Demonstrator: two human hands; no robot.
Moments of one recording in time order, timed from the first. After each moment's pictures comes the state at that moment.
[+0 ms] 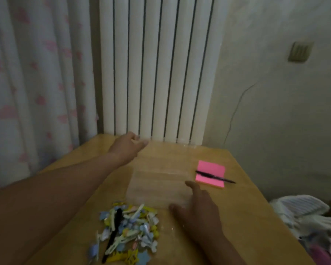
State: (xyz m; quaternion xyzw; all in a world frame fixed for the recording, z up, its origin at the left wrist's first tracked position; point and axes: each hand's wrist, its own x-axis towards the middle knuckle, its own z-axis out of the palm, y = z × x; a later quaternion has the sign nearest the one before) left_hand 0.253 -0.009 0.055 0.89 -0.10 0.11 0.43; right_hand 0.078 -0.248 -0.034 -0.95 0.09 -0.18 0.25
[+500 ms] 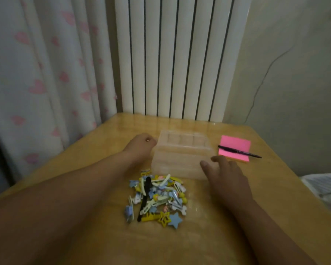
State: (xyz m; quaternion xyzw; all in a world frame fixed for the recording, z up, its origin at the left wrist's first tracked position) left_hand 0.214 0.014 -0.005 0.89 -0.06 0.04 0.45; right_hand 0.081 -0.245 -0.034 -0.95 0.12 -0.19 0.22
